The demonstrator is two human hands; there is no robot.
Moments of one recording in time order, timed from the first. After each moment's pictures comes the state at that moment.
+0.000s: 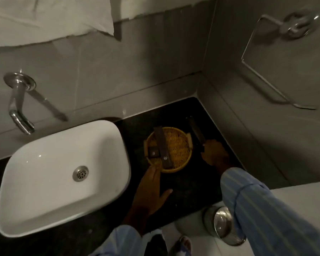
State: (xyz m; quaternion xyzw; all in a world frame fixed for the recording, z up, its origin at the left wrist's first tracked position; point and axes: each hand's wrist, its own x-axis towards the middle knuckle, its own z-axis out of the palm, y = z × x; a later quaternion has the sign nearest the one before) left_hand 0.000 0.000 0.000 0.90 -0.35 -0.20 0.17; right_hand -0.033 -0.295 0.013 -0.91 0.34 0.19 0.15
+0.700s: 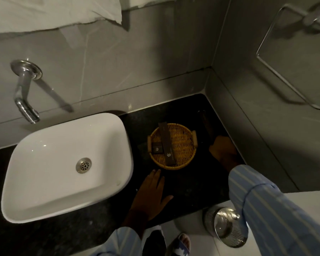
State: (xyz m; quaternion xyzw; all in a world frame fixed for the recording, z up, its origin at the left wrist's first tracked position) left_hand -0.015 0.014 -0.019 0.90 -0.40 -0.17 0.03; right_hand -0.024 -0.311 0.021 -0.87 0.44 0.15 0.19
